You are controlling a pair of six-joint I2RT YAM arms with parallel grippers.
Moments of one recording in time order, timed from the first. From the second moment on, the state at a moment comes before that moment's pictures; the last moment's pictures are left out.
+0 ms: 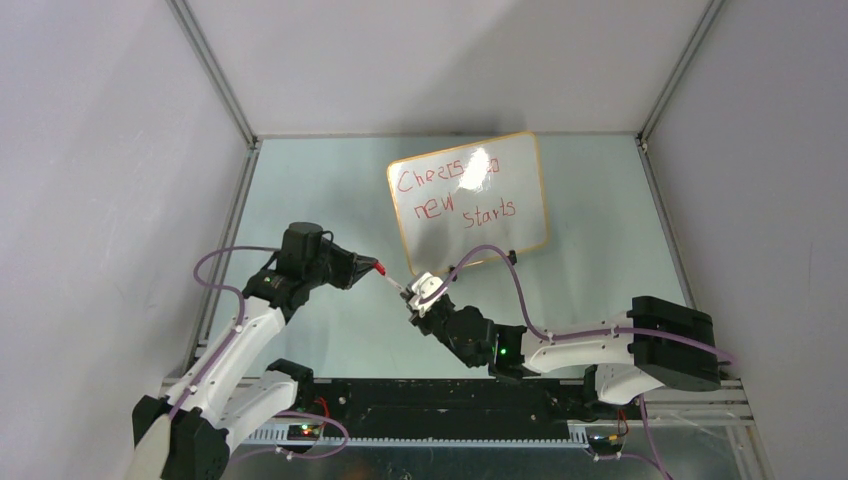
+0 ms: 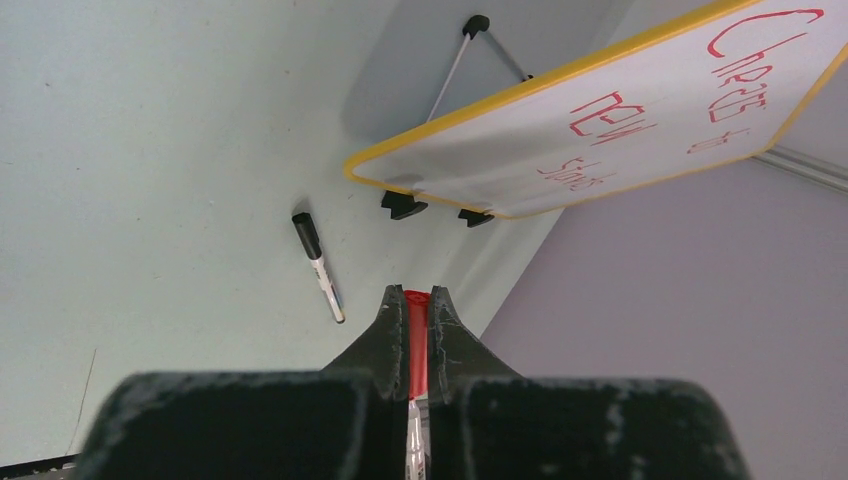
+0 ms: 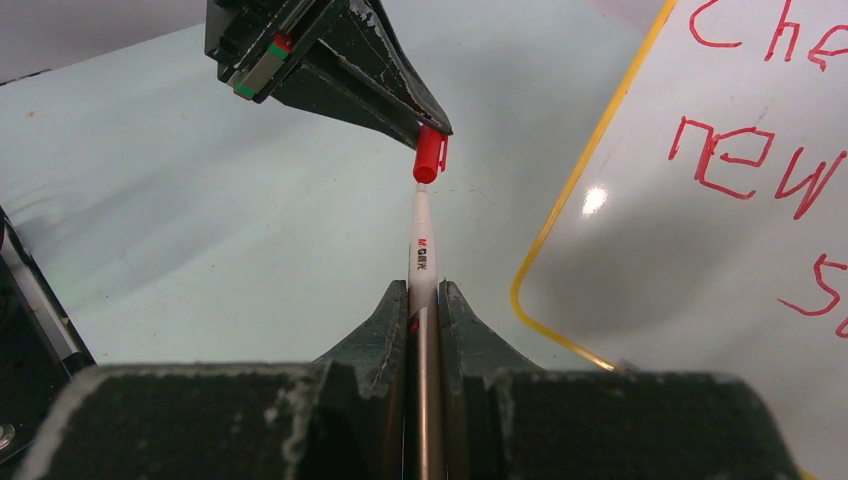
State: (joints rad) left arm -0.31 0.91 0.68 -0.49 0.16 -1.41; right arm 1.39 1.44 0.66 0.69 0.61 -0.06
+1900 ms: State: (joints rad) left arm -0.53 0.81 0.65 -0.38 0.02 -1.57; right arm 1.30 1.65 0.73 0.73 0.67 -0.16
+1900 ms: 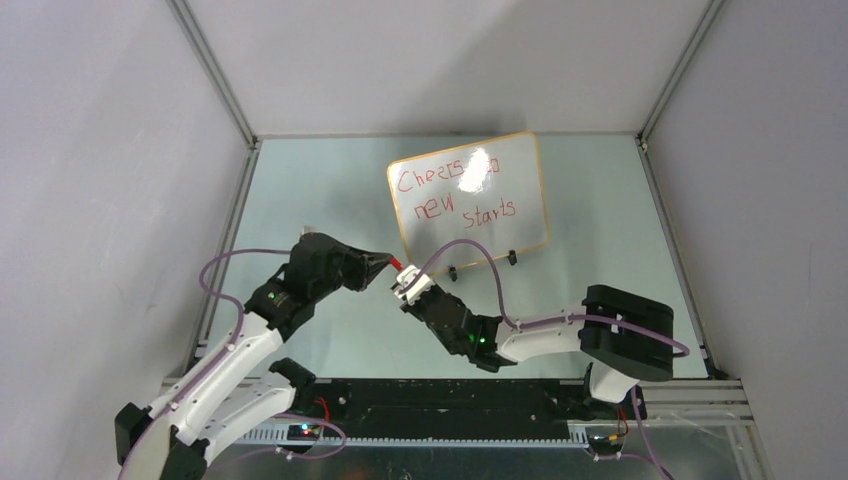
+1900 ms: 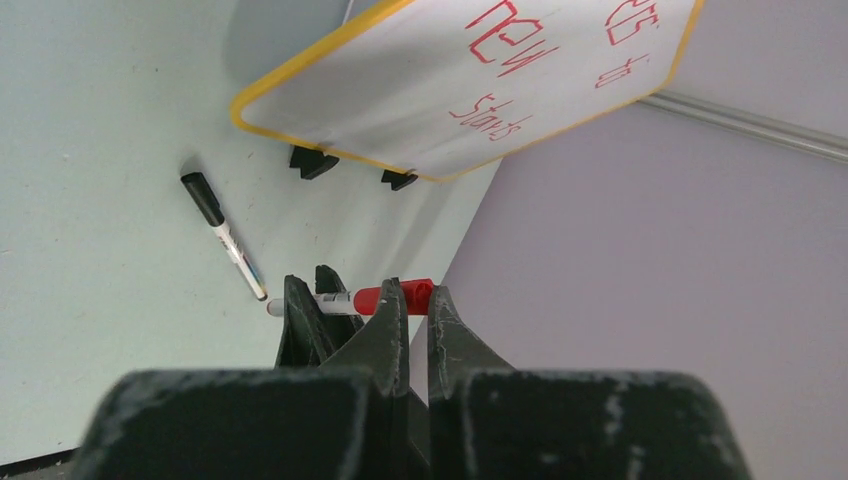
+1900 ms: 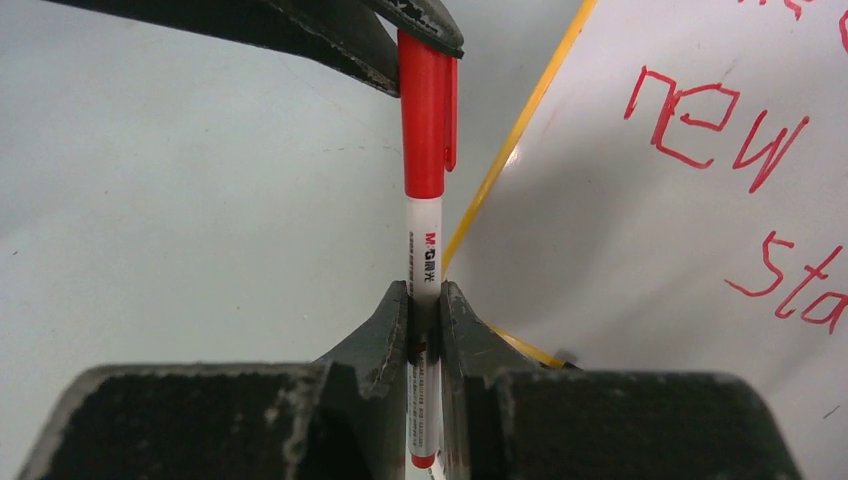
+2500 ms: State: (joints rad) left arm -0.63 0.93 0.64 -0.36 -0.08 -1.55; right arm 1.23 1.58 0.65 0.64 0.49 -0.03
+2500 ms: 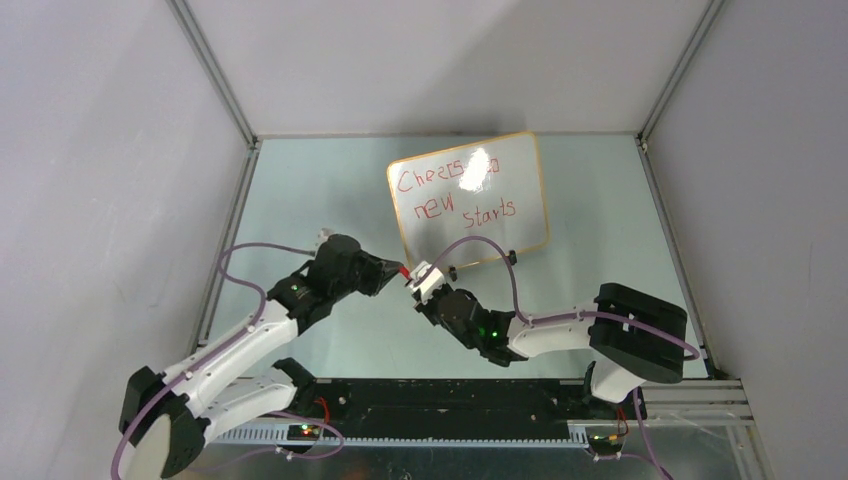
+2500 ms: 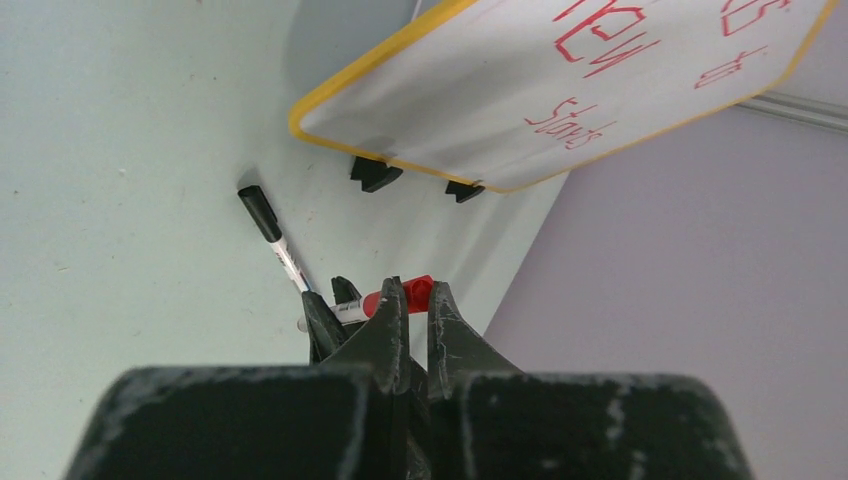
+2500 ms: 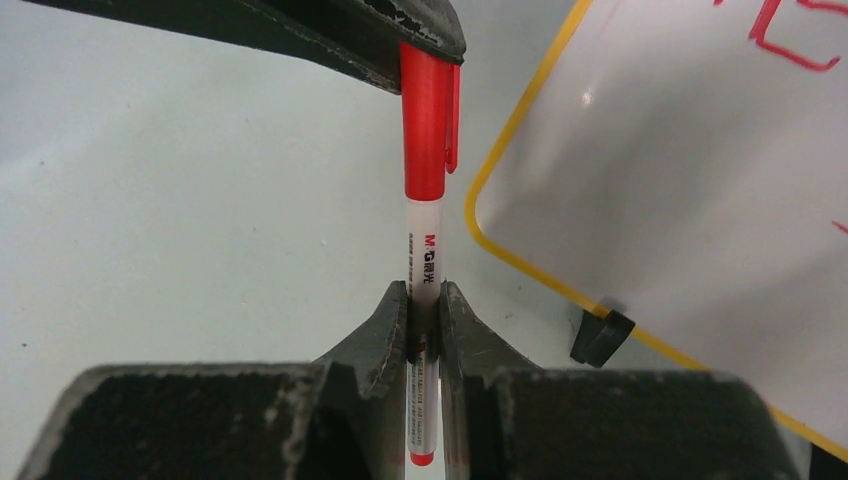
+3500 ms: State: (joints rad) left arm -0.30 0.76 0.57 -0.57 -0.08 -1.25; right arm 1.16 1.59 0.83 0.54 0.30 0.22
